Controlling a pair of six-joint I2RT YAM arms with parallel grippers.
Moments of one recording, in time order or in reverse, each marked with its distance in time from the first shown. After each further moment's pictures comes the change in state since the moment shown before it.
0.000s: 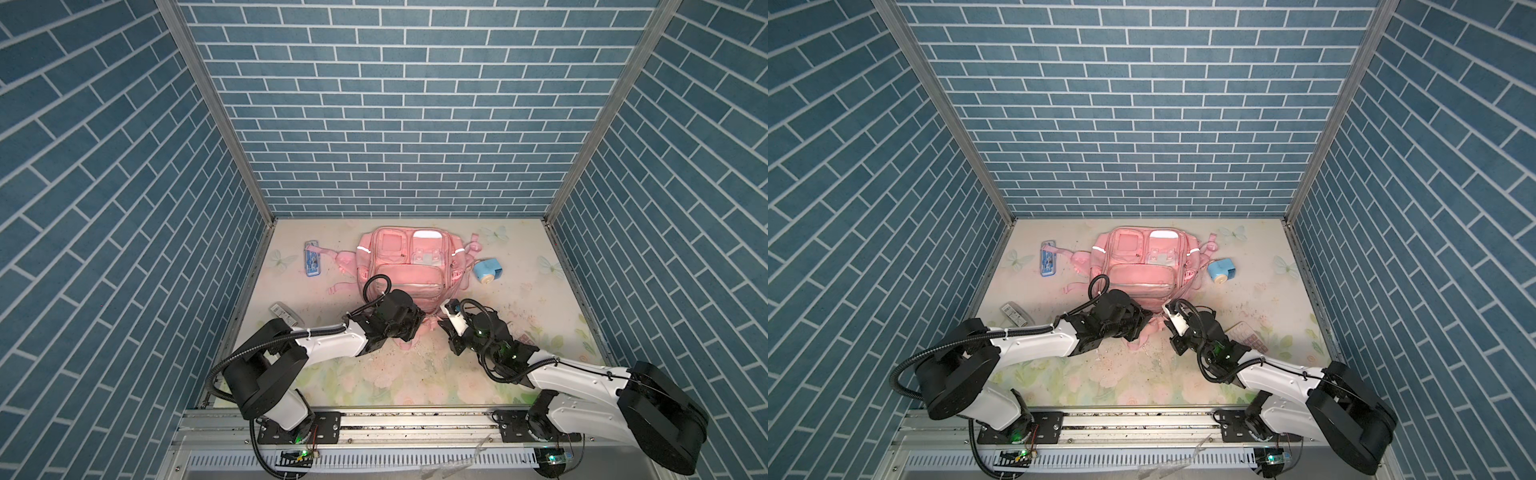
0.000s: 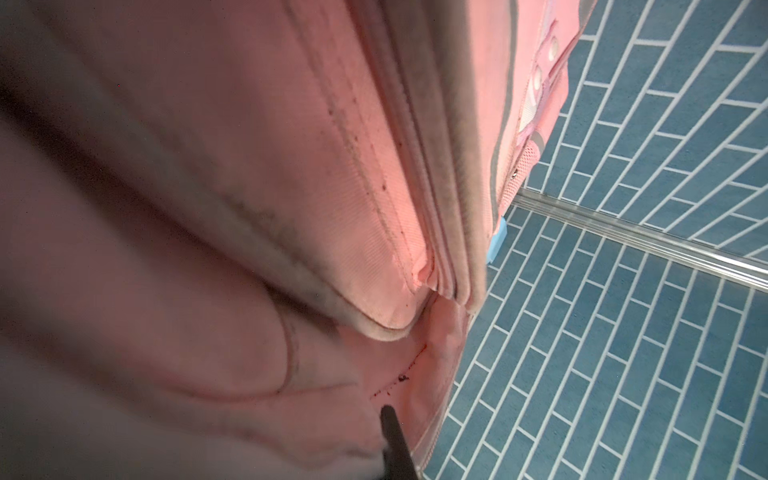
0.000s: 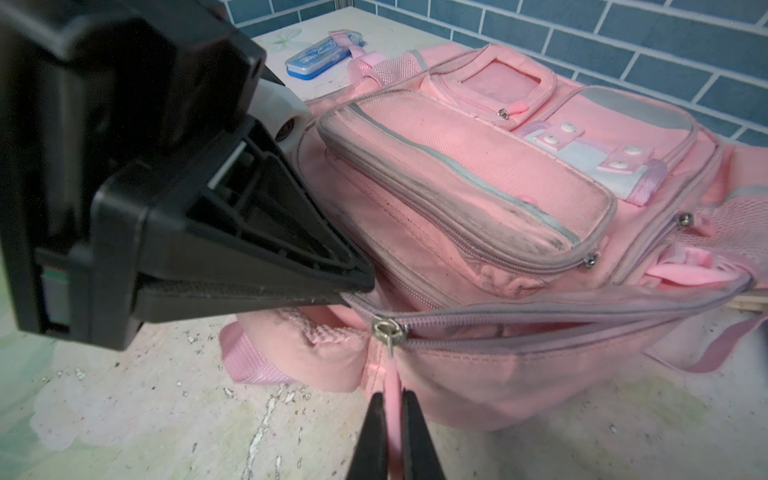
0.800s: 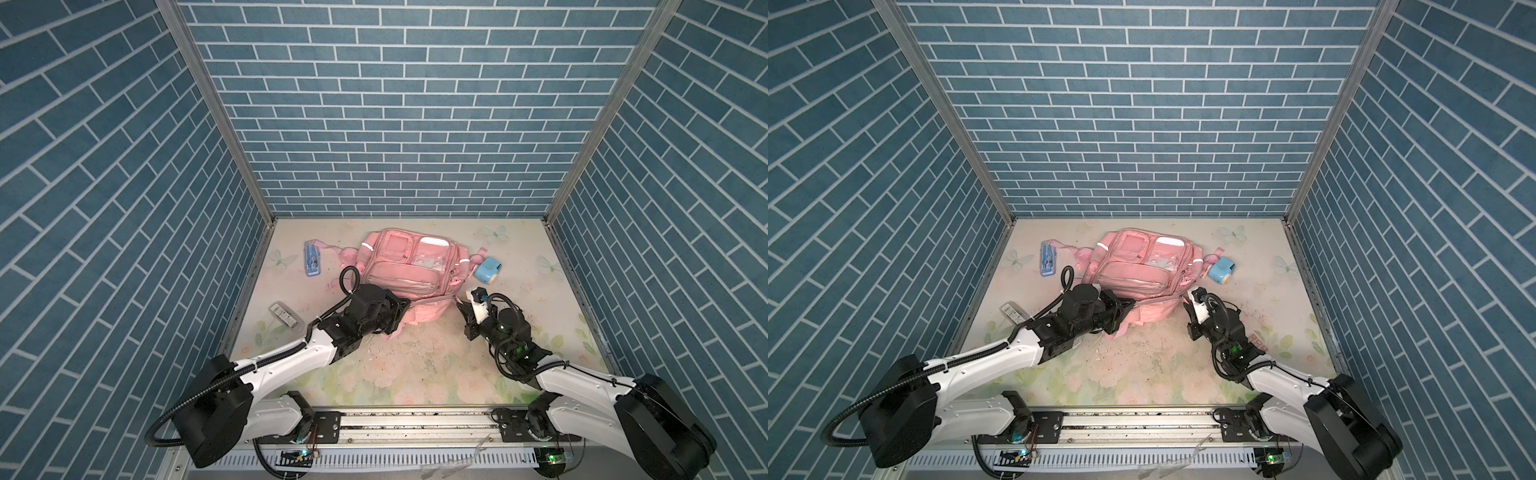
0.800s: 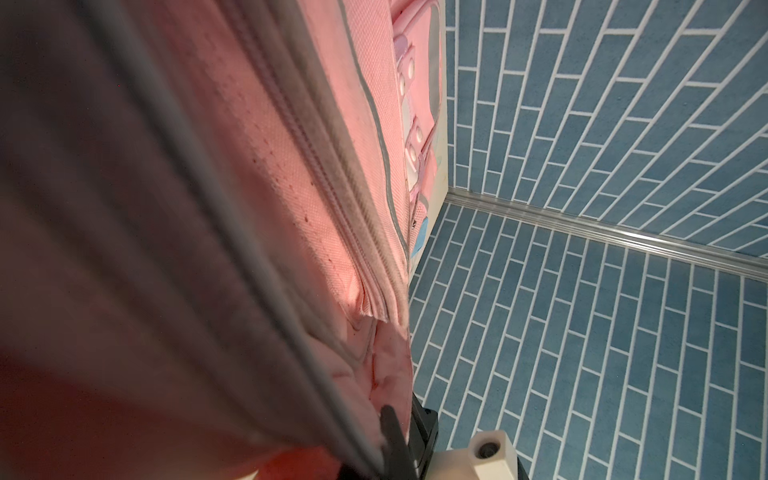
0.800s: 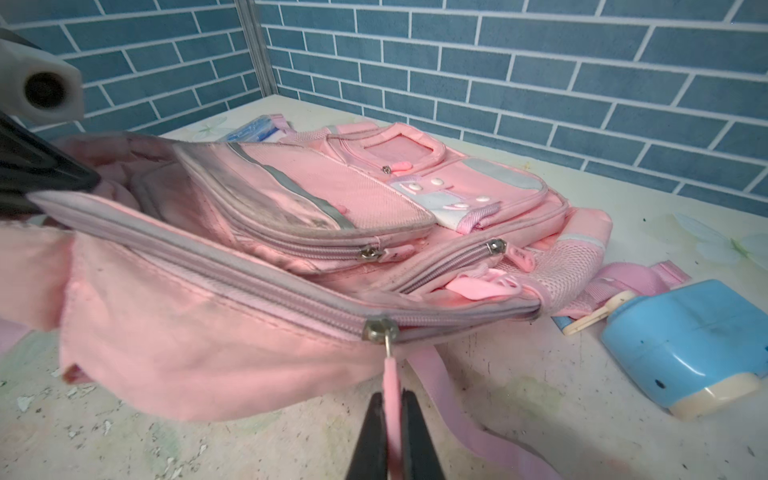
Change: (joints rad) left arm 0.093 -0.286 -0.070 -0.084 0.024 0.109; right arm -0.249 0.005 -0.092 0.241 -0.071 0.011
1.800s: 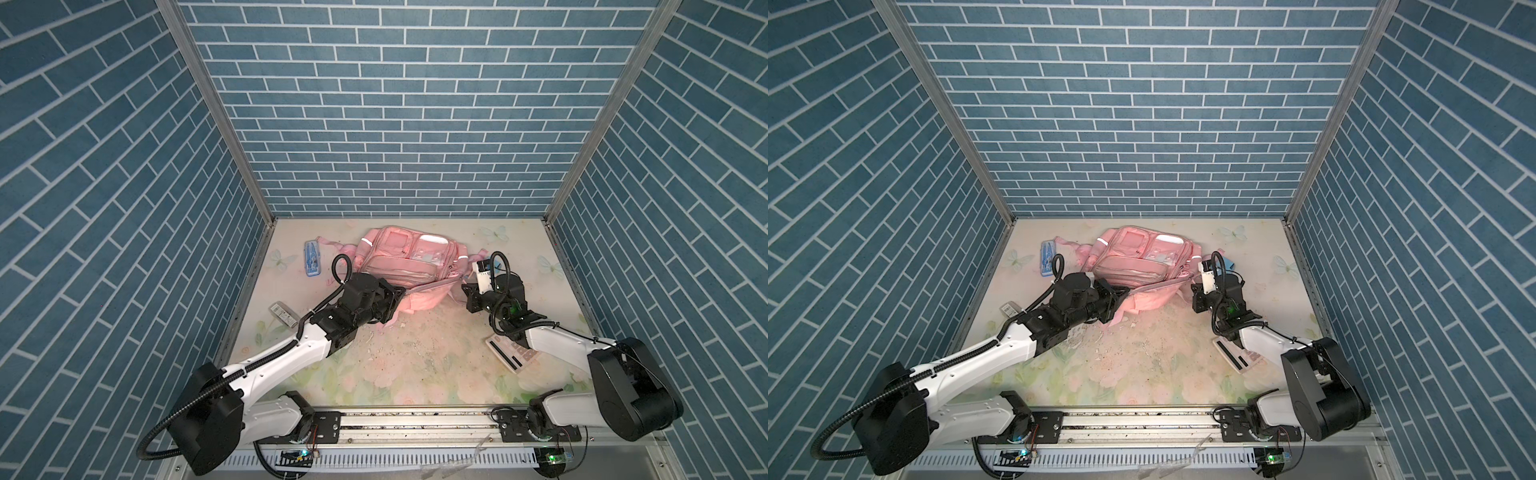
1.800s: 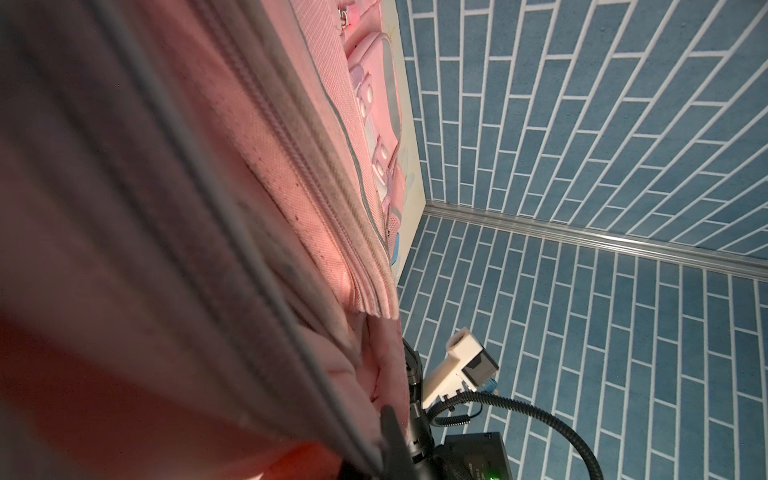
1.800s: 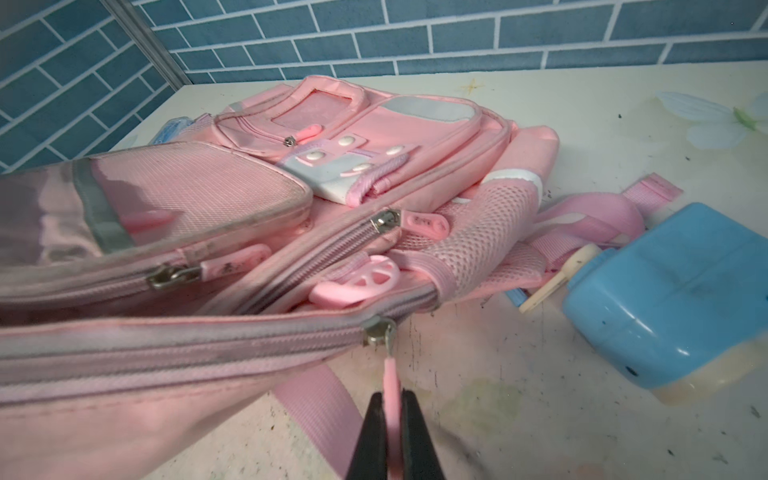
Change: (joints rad) left arm 0.053 -0.026 0.088 -0.069 0.012 0.066; right arm -0.212 0.224 0.289 -0.269 -0.110 0.166
